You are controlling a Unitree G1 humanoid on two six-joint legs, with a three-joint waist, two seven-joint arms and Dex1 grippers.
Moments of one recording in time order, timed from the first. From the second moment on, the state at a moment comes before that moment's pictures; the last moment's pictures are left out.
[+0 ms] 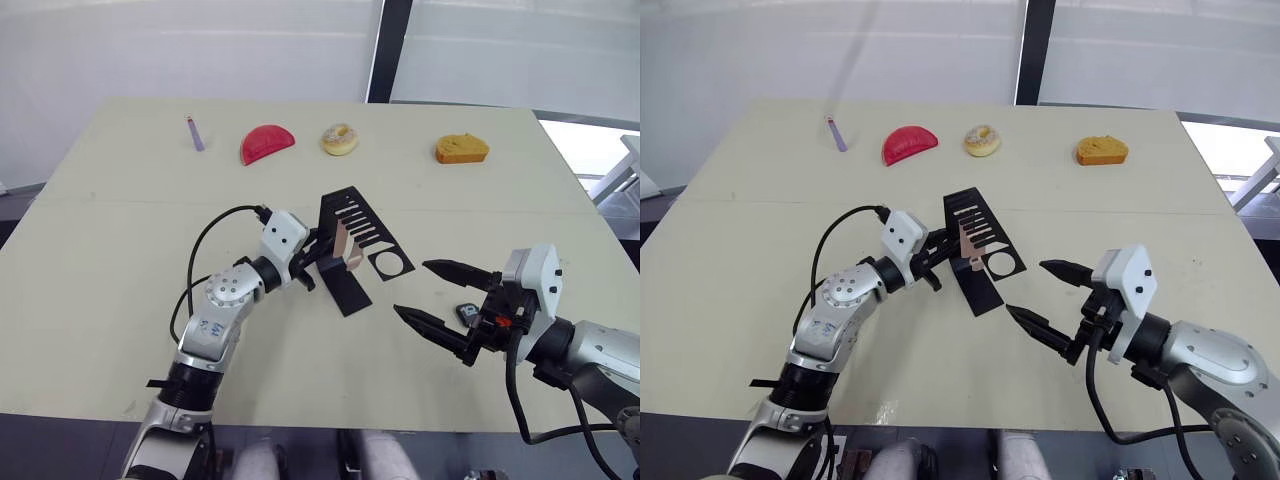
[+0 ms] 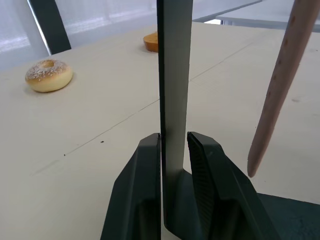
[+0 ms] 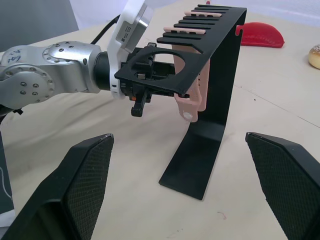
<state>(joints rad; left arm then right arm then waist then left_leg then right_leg) -0.47 0.25 -0.13 -0.05 -0.12 0.31 -0.46 0.05 -0.80 -0.32 -0.82 0.93 0.70 0.54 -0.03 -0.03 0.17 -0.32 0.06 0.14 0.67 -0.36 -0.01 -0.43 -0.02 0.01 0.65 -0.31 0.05</state>
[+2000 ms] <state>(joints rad) -0.38 0.05 -0.19 -0.15 0.00 0.34 -0.21 -0.27 -0.31 0.18 -0.84 0.56 0.94 -0.26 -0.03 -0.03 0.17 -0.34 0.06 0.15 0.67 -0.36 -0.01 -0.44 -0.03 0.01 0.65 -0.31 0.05</state>
